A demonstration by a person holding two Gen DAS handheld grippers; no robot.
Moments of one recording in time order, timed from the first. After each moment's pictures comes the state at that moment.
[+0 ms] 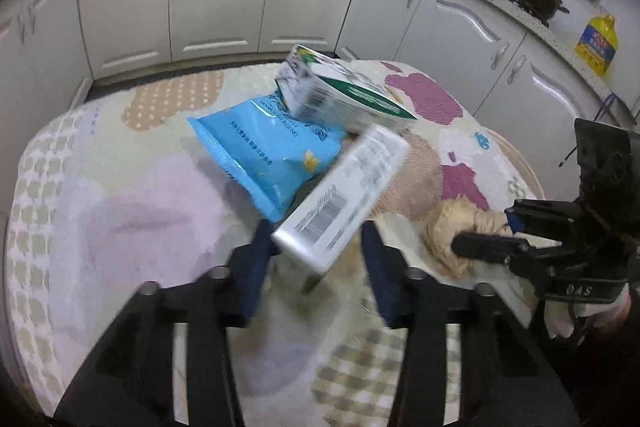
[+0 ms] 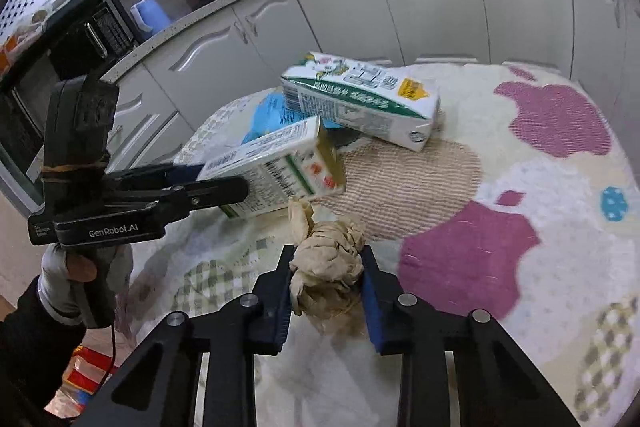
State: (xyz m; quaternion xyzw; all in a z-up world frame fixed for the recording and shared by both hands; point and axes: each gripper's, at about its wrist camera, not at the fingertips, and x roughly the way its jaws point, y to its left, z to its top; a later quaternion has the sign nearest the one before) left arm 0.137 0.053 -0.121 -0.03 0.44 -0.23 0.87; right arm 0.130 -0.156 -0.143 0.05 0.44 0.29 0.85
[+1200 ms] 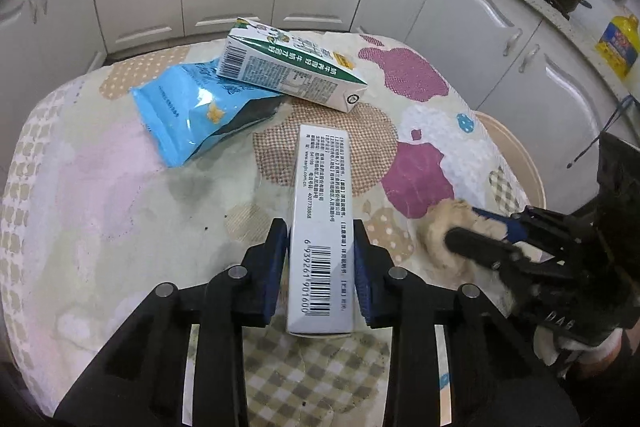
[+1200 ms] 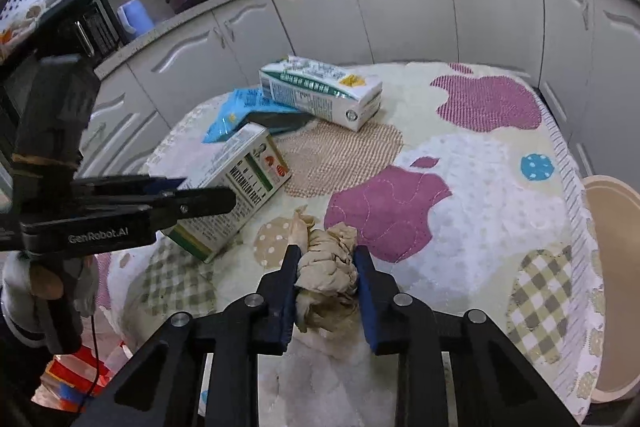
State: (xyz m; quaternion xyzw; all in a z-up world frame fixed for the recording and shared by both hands) left arm 0.113 -0.008 -0.112 -0.02 0.48 -0.18 0.86; right arm 0.100 -0.201 -0.135 0.04 0.43 0.25 0.87
